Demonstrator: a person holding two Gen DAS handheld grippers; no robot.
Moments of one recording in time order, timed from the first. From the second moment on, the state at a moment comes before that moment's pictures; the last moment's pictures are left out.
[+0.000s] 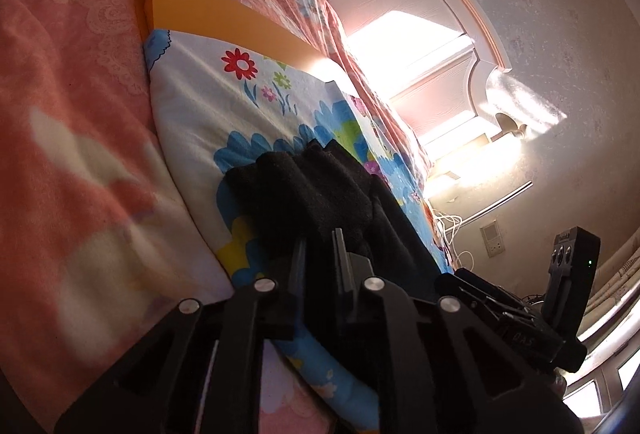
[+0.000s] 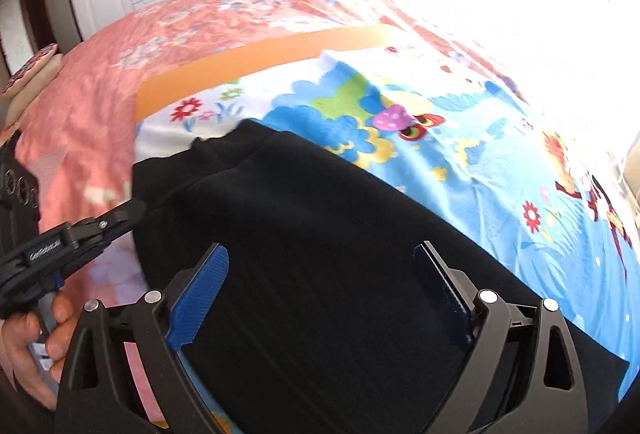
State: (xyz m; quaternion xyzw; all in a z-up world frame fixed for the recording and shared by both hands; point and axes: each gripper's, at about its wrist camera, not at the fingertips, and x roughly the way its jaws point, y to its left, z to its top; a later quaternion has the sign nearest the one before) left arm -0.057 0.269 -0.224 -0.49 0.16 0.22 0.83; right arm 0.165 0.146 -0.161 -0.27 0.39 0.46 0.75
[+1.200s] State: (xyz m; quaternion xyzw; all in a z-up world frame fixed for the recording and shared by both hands) left arm 0.008 0.202 -0.198 -0.20 0.29 0.36 0.86; right arm 0.197 0.171 -0.195 -0.34 0.35 0.37 0.79
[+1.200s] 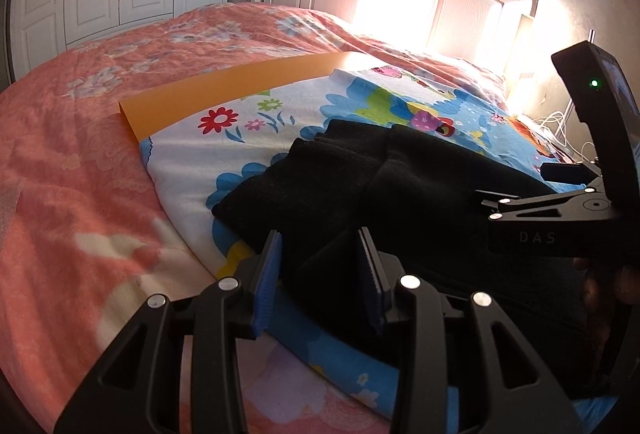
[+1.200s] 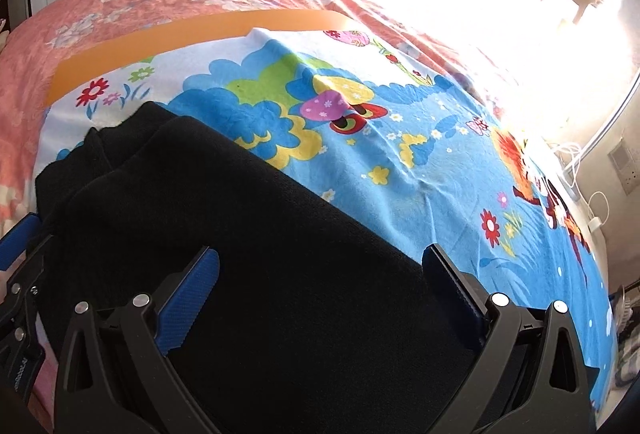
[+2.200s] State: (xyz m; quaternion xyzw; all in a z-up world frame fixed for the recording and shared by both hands) left arm -0.038 0.249 -0.225 -0.45 0.20 0.25 0.84; right arm 0.164 0.121 -0.202 -0.24 0.40 0.43 0.77
